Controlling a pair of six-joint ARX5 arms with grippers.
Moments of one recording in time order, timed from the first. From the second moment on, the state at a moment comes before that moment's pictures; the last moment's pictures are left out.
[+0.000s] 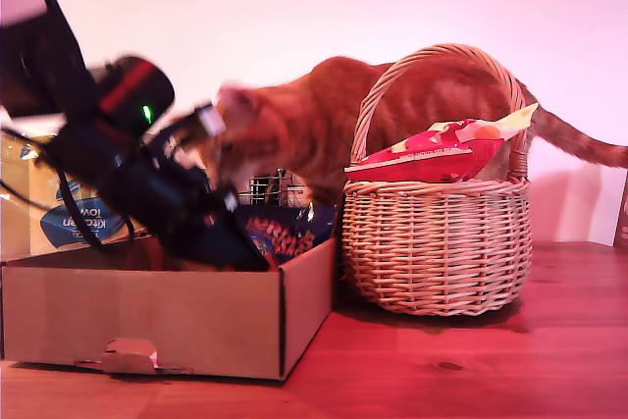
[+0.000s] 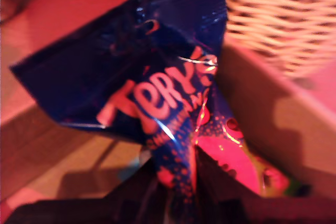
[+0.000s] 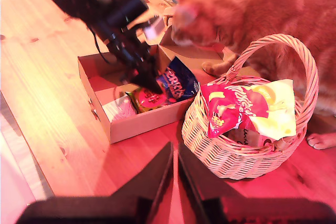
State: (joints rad) left arm -0.41 1.83 0.95 0.10 0.55 0.21; right arm 0.55 0.54 1.03 -0.95 -0.17 -0.34
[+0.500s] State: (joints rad) left arm -0.41 1.60 0.95 -0.15 0.59 0.28; right arm 0.55 0.54 1.03 -0.95 -0.17 -0.34
